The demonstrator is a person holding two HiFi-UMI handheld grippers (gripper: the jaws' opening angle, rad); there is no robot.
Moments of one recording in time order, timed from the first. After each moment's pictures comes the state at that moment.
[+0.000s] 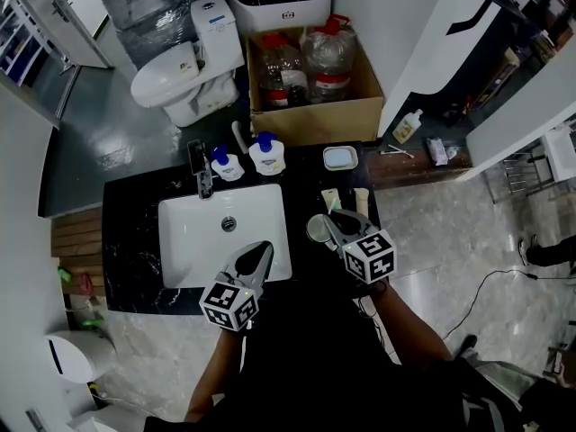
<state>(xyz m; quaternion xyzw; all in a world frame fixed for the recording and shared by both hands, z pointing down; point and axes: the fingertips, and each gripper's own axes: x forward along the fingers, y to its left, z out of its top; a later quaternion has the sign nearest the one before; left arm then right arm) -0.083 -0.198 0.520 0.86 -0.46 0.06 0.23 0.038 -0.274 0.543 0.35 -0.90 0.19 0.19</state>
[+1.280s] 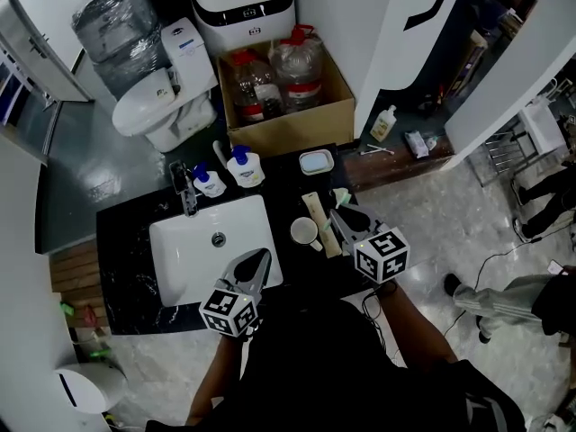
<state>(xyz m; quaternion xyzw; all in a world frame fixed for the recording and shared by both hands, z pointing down) -0.051 -0.194 0.508 0.88 -0.41 0.07 0.22 0.098 -0.273 0.485 0.42 -0.88 0.17 0.13</state>
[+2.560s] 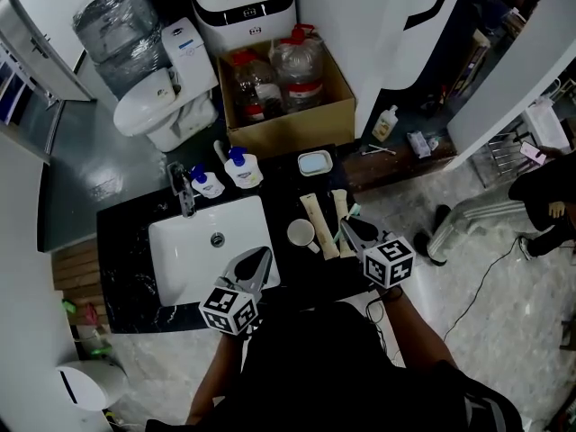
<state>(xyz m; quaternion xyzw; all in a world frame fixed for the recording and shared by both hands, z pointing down) -0.038 -0.202 0.506 0.88 -0.41 0.07 0.22 0.137 -0.260 0.525 0.42 -0.87 0.21 0.14</state>
